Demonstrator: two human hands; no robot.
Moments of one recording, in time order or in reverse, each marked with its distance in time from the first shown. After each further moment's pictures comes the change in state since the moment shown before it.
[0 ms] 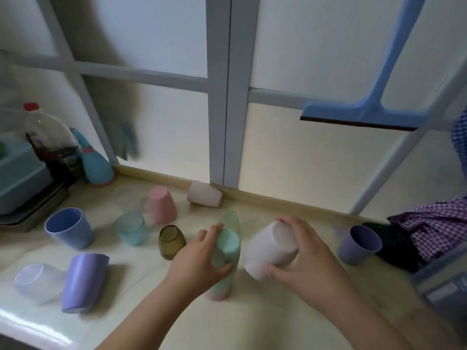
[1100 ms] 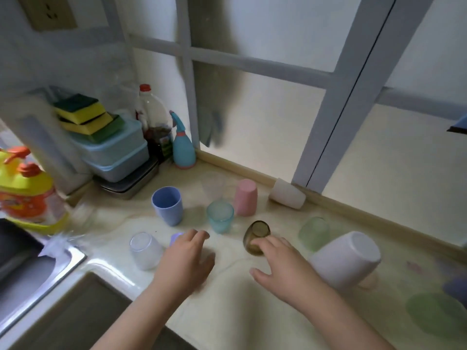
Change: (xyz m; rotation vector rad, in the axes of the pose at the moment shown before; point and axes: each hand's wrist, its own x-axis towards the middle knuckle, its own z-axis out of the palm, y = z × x) left_hand -0.057 -0.190 -0.079 0.087 0.196 -0.220; right_hand 0.059 -0.103 0.188 -0.336 -0.430 -0.223
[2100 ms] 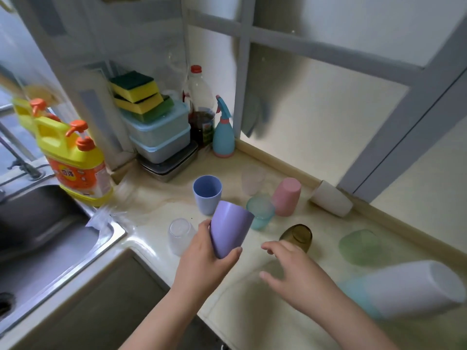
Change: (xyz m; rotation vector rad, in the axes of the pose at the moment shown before) left_hand -0.016 -0.032 -0.016 -0.421 0.114 -0.325; right_hand 0.035 -0.039 0.030 0.111 -0.067 -0.106
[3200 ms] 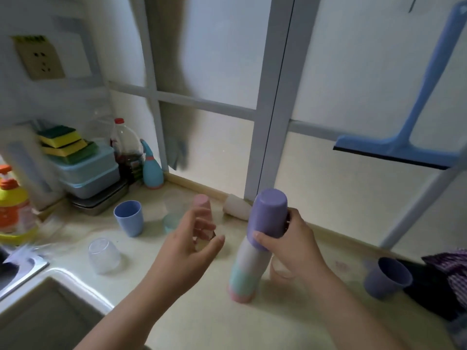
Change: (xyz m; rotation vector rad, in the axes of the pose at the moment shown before) left_hand -0.123 0.182 0.050 -0.203 -0.084 0.394; right_hand -0.157 0.087 -0.136 0.545 0.575 0.343
